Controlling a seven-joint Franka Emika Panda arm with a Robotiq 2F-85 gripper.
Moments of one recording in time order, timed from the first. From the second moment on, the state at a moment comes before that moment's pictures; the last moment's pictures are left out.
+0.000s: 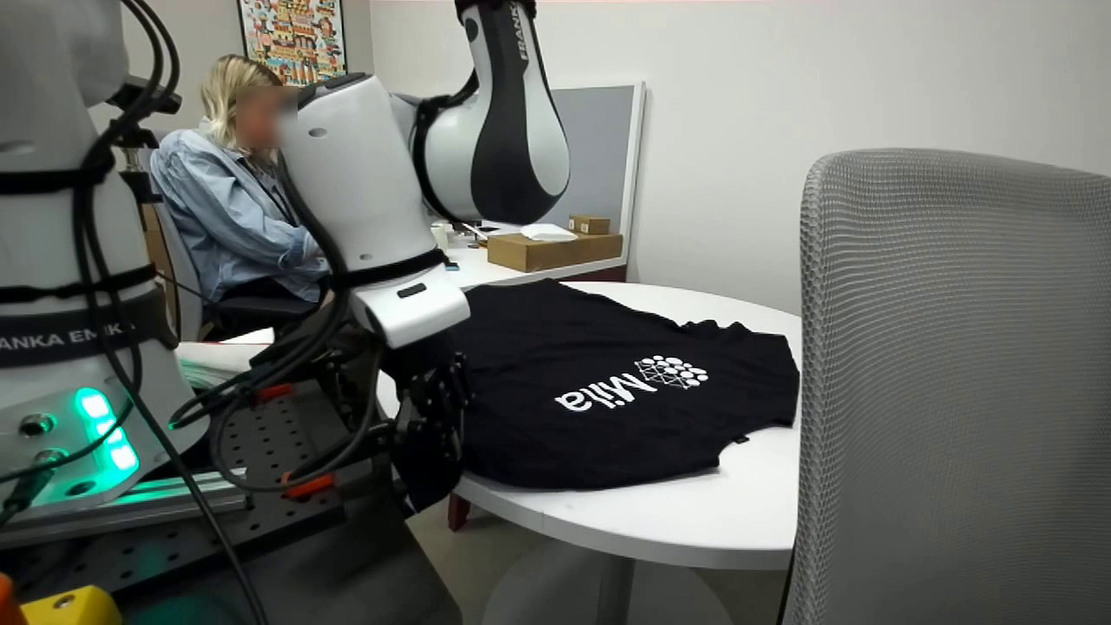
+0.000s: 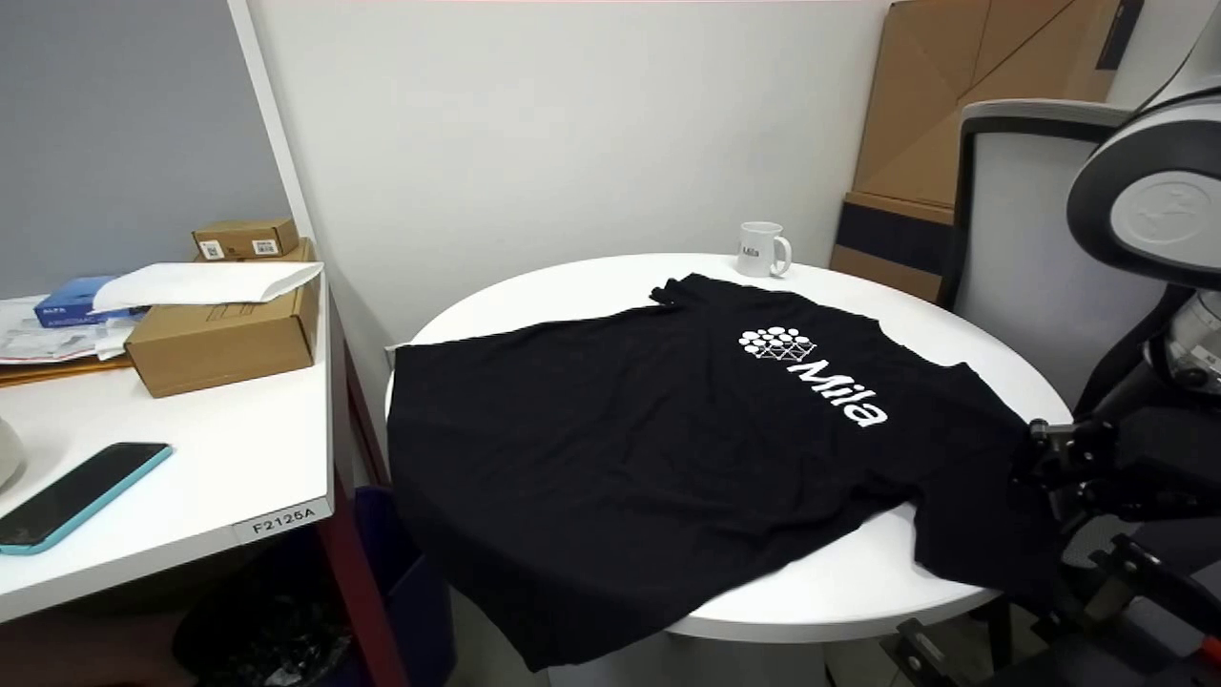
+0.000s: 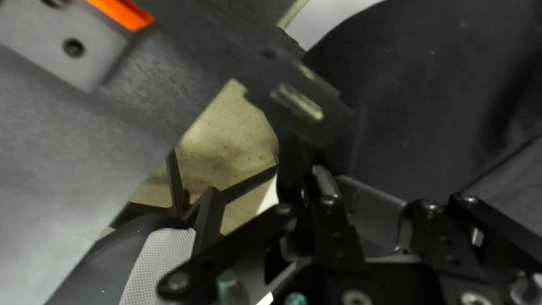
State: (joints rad) arm -0.24 0.24 -0.12 -2.75 2.38 3.00 -1.87
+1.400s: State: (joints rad) arm 0.02 -0.29 -0.27 -2.74 2.27 3.16 -1.74
